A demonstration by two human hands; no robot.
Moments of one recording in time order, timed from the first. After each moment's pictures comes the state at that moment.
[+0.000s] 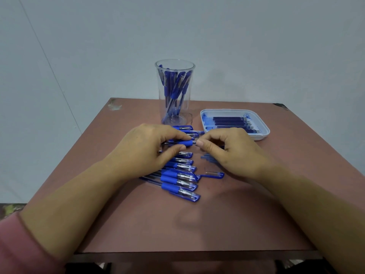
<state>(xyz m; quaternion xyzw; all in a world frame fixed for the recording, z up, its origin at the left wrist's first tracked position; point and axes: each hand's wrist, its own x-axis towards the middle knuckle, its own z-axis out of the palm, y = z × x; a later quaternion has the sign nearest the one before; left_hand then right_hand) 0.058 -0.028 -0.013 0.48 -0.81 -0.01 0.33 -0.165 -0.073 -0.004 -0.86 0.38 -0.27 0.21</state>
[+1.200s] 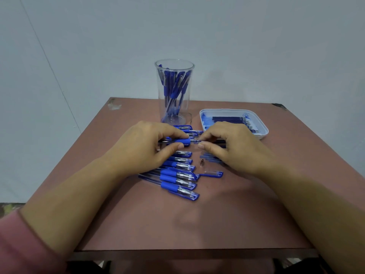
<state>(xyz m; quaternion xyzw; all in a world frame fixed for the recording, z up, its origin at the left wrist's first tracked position) 0.059 -0.028 -0.010 0.49 -0.80 -0.03 0.34 -0.171 -0.078 0.002 -0.89 0.35 -0.27 0.13</state>
